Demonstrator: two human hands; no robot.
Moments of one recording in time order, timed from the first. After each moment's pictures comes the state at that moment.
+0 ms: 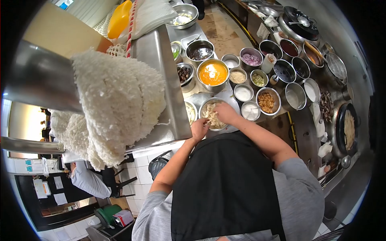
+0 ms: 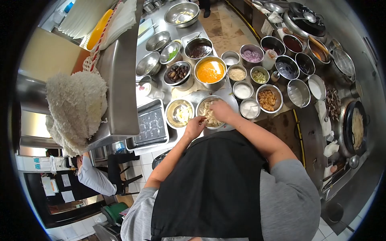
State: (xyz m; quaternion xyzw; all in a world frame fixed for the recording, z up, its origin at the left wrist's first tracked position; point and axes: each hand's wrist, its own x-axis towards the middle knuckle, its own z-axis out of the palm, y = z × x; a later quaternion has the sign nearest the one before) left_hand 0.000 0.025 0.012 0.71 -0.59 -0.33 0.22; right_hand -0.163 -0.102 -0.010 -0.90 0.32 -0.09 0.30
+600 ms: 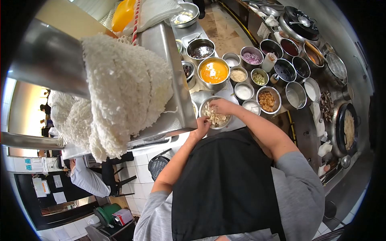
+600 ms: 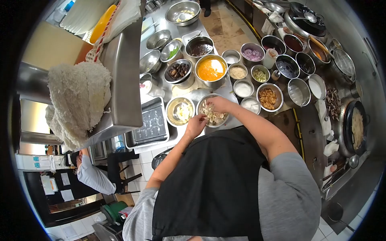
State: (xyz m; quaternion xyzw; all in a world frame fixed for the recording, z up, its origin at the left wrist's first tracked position) left_hand -0.001 0.028 -0.002 0.70 -0.57 -0.32 0.27; right_hand -0.155 -0.135 -0.014 -0.90 0.23 -0.04 0.37
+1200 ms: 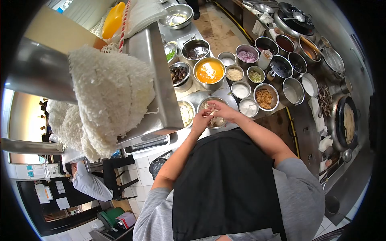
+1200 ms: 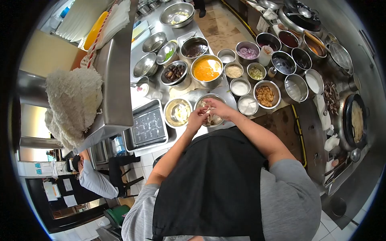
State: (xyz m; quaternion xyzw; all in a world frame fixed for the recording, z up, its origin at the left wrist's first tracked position) left_hand -0.012 -0.002 -0.014 0.62 -0.36 -0.54 0.44; right_hand -0.173 -0.092 -0.009 -0.50 0.26 -0.18 0.81
